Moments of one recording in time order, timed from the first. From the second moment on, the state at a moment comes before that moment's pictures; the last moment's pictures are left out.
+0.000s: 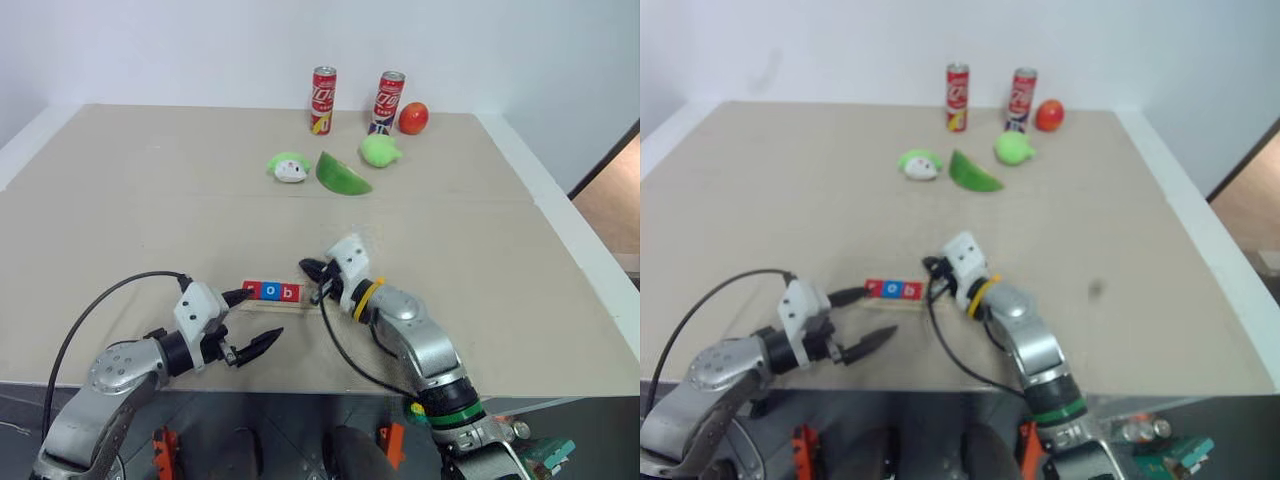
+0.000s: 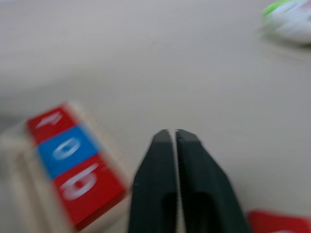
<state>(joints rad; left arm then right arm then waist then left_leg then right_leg) 0.07 0.59 0.01 -0.50 -0.43 0.36 -0.75 -0.48 -0.19 0.15 -0.06 0.11 0.44 0.50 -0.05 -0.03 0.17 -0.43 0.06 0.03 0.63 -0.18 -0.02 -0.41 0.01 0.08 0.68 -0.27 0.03</state>
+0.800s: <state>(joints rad) 0.10 0.65 -0.02 -0.51 -0.41 0.32 -0.84 -0.38 -0.20 0.15 -0.27 0.13 0.80 0.36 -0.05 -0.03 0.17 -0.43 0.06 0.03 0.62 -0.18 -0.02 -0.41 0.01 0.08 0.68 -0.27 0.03</state>
